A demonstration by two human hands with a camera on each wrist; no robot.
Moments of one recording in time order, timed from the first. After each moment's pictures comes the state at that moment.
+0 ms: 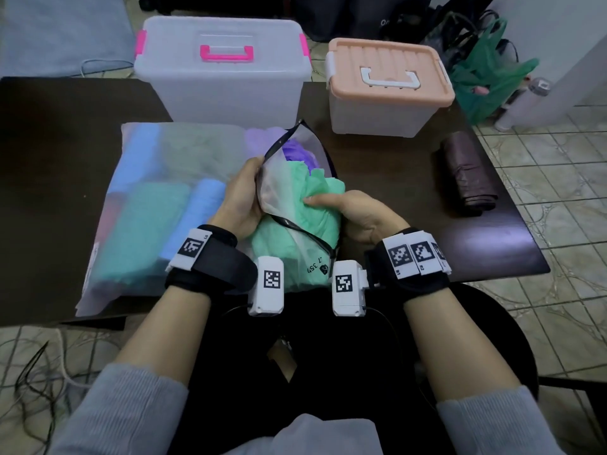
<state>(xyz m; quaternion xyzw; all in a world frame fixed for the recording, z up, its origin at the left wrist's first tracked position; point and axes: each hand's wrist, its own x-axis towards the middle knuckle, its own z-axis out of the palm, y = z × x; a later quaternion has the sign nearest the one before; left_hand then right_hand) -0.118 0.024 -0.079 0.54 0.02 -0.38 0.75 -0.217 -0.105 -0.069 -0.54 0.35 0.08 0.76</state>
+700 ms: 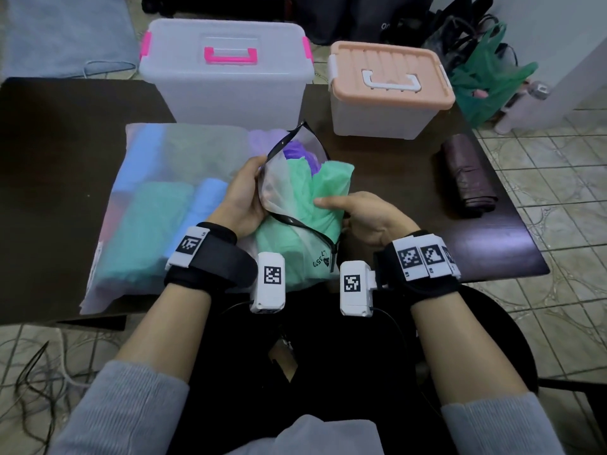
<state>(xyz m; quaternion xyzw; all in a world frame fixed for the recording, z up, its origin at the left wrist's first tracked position) -0.115 0.028 -0.075 0.54 -0.02 -0.40 0.74 -0.227 -0.110 -0.060 -0.59 0.35 0.09 0.73</state>
